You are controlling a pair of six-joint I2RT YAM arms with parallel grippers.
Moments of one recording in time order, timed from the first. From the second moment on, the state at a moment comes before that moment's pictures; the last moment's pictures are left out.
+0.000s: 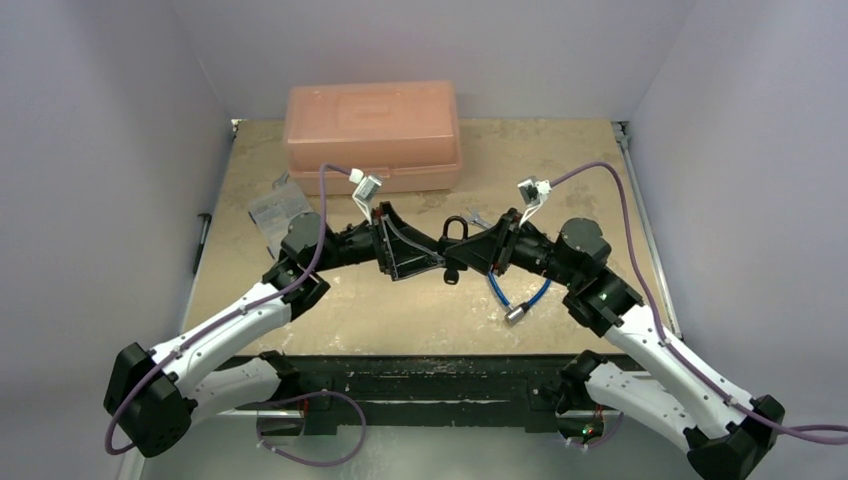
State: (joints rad) left arm -0.68 1.05 0.71 0.52 0.68 -0.90; right arm 0.65 0.82 0.77 0.03 -0.45 0.72
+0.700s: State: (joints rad) left arm -0.71 1.05 0.59 0.60 0.66 -0.88; right arm 0.65 0.78 0.77 0.00 -0.25 0.80
